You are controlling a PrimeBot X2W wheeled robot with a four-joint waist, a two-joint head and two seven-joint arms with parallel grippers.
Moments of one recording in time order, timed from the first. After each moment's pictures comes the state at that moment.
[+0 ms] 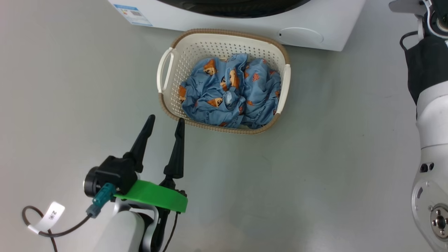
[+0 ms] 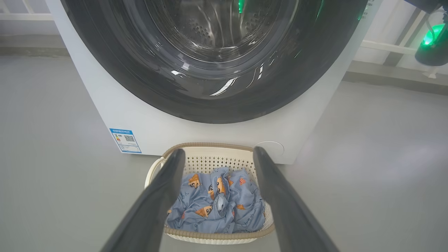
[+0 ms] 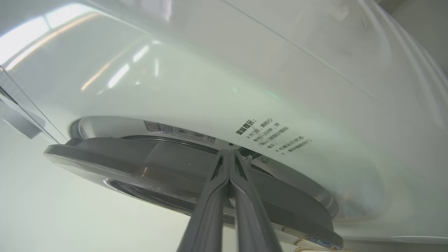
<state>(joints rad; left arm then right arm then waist) -0.33 0.03 -0.33 0.15 -0.34 0.06 -0.26 -1.24 -0.13 -0.18 0.73 0.95 0.13 0.26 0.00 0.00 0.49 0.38</state>
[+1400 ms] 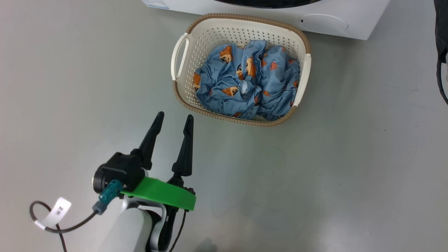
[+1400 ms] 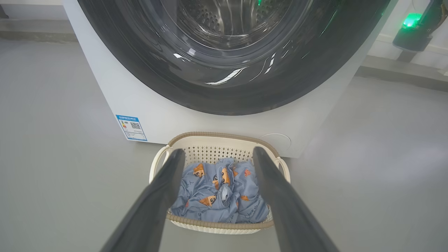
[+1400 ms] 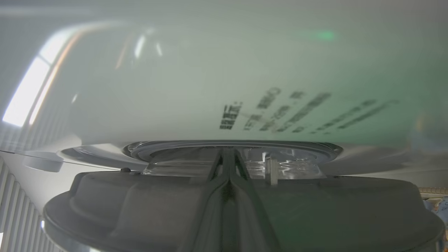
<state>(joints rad) -0.35 0.02 -0.38 0.14 -0.39 0.08 -0.26 -1.60 -0.17 -0.31 1.21 1.09 0.13 0.49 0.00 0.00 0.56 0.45</state>
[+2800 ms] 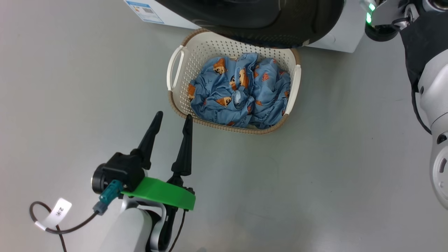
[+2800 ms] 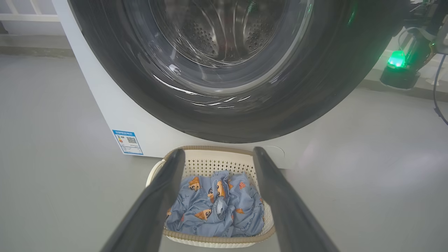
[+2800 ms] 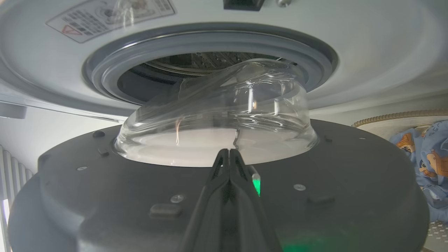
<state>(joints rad) -0.35 0.02 -0.38 0.14 -0.37 0.09 -0.26 -1.52 -0.14 -0.29 1.28 1.10 0.13 0.70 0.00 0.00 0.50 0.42</state>
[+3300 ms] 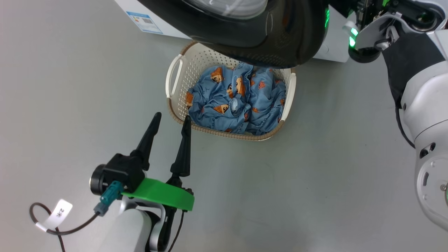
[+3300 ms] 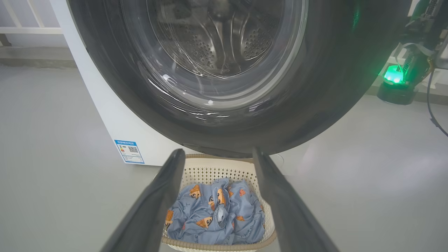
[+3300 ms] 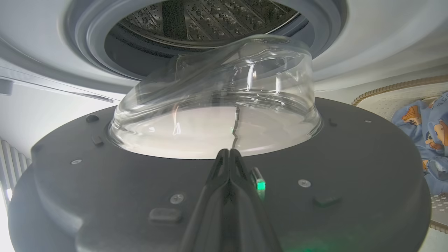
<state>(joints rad) -0.35 0.02 -0.37 0.14 -0.35 0.09 -0.26 -1.45 -0.11 -0.28 1.26 1.13 0.13 0.77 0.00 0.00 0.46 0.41</state>
